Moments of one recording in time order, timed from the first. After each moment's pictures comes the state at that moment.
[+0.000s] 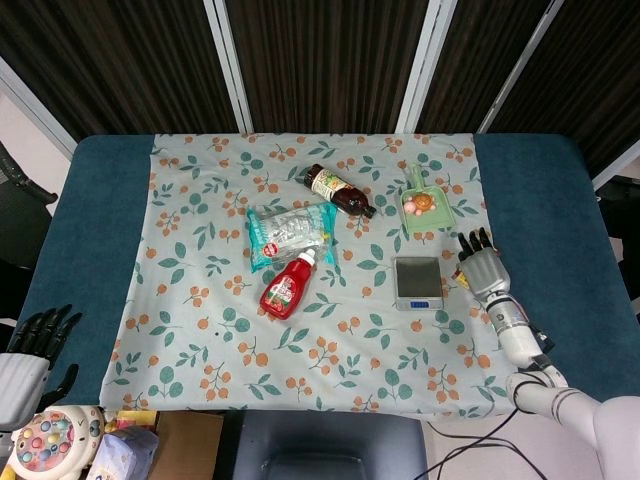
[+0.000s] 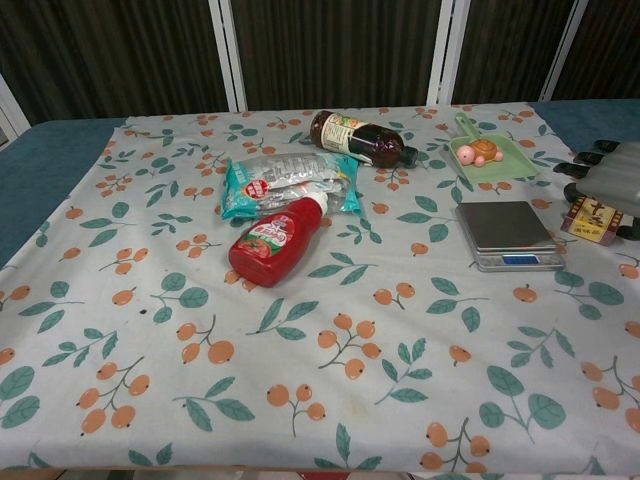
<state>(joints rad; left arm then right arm) -0.09 -1.09 0.05 -1.50 1.70 1.56 -0.02 0.67 -1.60 0.06 -0.87 -1.11 0.80 -0.82</state>
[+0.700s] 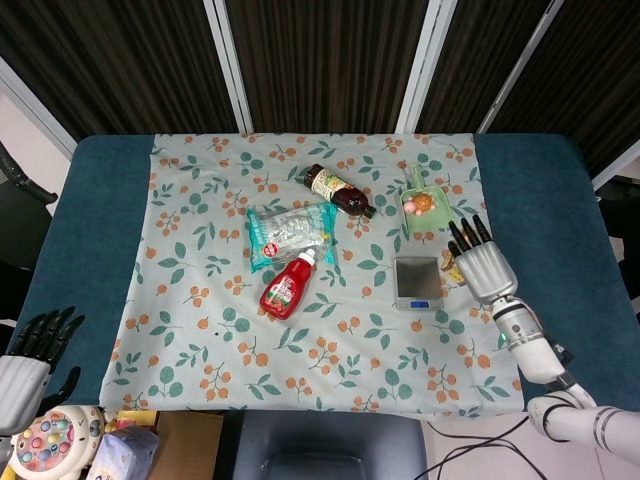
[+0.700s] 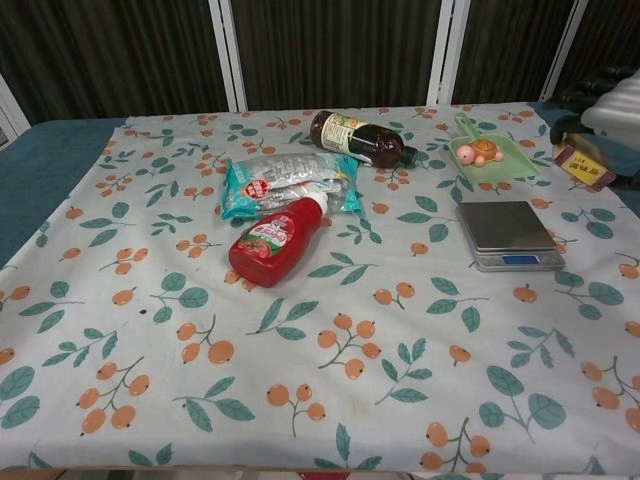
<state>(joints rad) -0.08 -1.08 0.06 -1.51 1.74 1.59 -0.04 0.61 -1.33 0.08 -1.36 -1.23 1.05 -0.78</state>
